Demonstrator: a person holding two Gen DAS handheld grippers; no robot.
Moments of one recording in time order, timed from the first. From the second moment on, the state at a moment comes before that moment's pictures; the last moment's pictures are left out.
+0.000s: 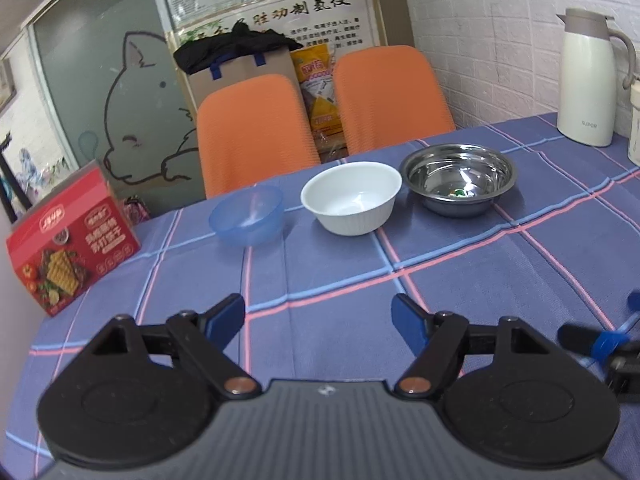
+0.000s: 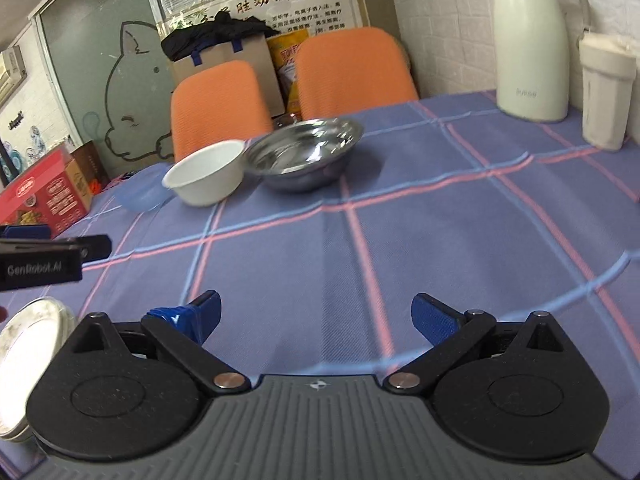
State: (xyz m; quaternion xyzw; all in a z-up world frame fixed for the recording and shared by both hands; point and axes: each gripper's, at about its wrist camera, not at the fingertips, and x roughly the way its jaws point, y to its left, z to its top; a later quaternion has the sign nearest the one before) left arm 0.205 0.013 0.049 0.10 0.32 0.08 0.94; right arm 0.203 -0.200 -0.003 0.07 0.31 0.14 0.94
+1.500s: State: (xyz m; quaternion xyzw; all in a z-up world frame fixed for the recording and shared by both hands) left arm 0.520 -0.045 0.001 0.01 0.49 -0.20 0.85; right arm 0.383 -0.206 -0.002 -0.01 0.39 0.11 0.91
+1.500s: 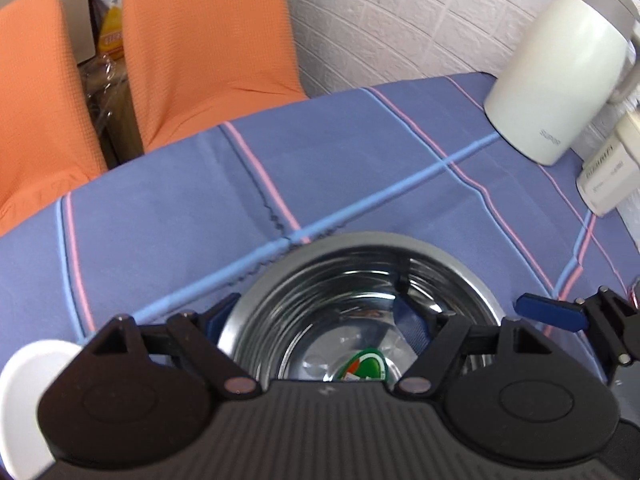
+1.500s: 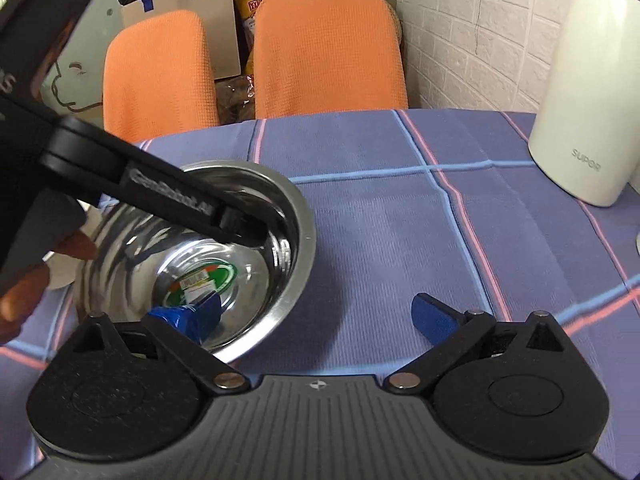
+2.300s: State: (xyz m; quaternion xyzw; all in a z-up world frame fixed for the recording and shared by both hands) left arm 0.479 -0.063 -0.007 0.07 0.45 -0.20 0.87; right arm 0.367 -0.180 -0.017 -0.01 0.35 0.14 0.92
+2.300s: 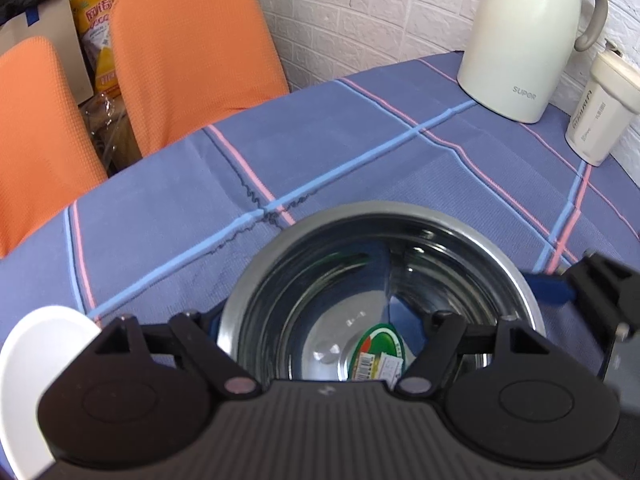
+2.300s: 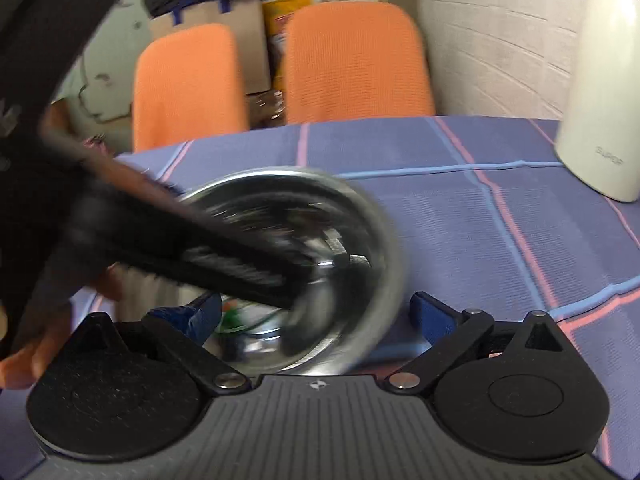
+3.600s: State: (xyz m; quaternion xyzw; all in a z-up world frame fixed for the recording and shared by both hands) left arm 0.243 -0.006 -0.003 0.06 0.48 -0.18 0.86; right arm 0.166 -0.121 -0.014 0.00 0.38 0.21 0.90
